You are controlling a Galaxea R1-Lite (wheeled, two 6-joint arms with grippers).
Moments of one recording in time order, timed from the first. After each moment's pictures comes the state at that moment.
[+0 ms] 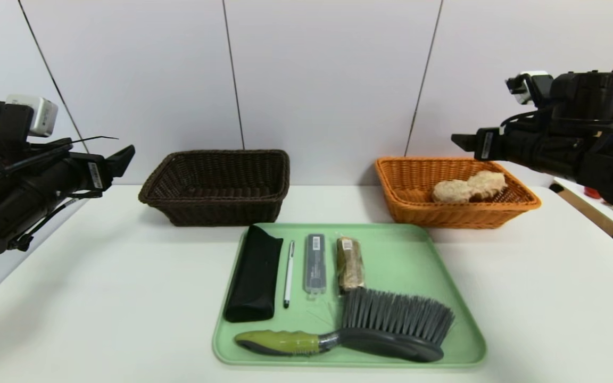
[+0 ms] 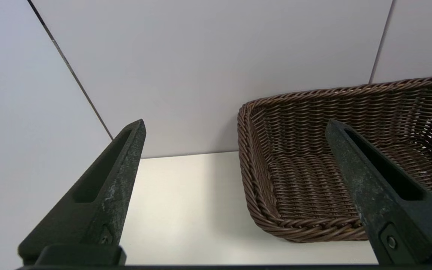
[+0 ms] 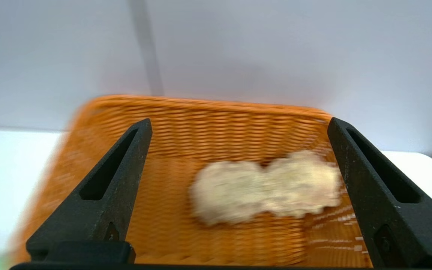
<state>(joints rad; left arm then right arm) 0.07 1.60 -0.68 -1.00 -0.04 0.13 0.09 1.81 -1.20 -0.42 -0.07 -0.05</state>
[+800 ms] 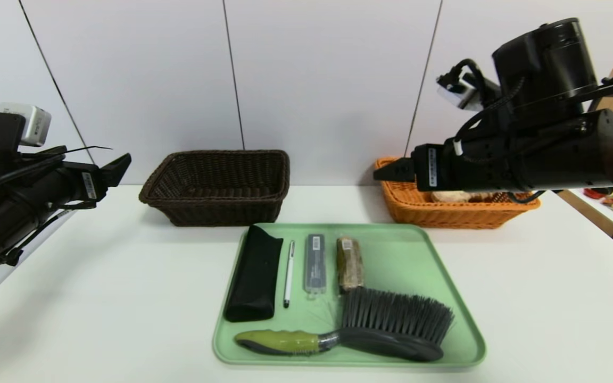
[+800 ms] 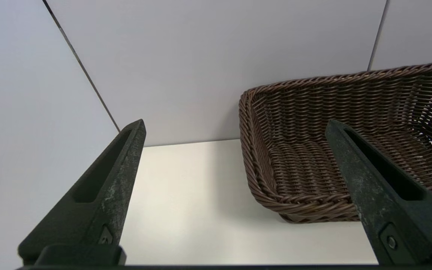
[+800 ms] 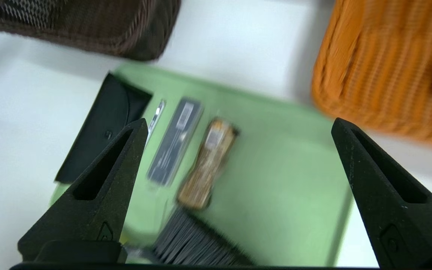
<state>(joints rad) 0.07 1.55 -0.62 -1.01 -0.04 0.14 0.54 1.65 -1.40 0.28 -0.05 0.27</state>
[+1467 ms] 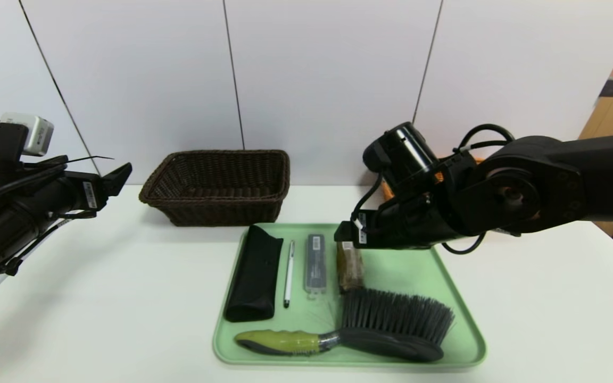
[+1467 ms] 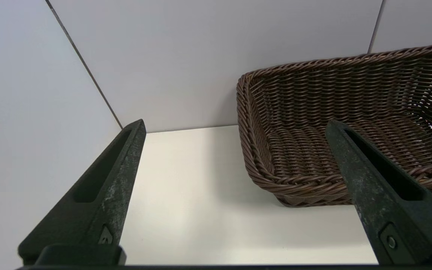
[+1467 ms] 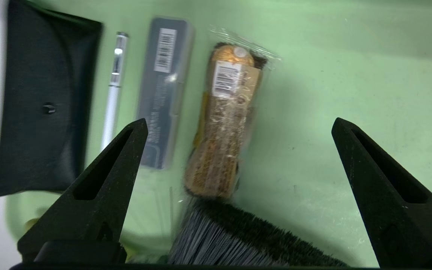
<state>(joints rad) 0.07 1.55 -0.58 -1.00 -0.04 0.14 0.68 1.91 -1.44 0.38 -0.20 0.50</state>
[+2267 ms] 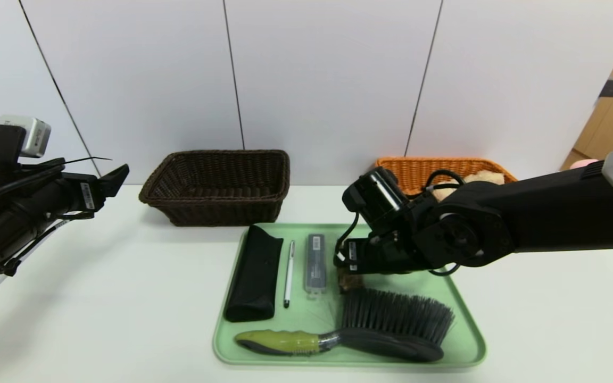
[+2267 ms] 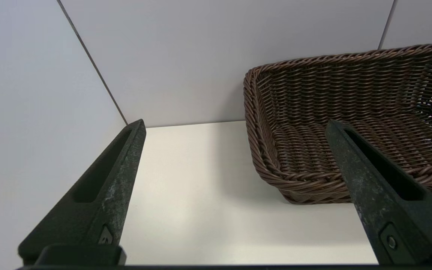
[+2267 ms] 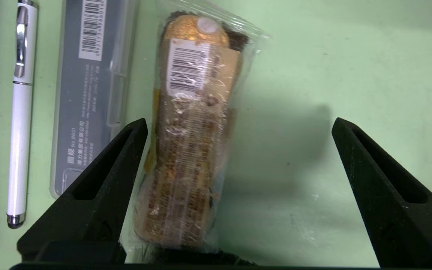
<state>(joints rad) 0.09 1.56 -0.58 -1.00 -0.04 0.13 0.70 2.01 -1.34 0.26 -0.29 0.50</state>
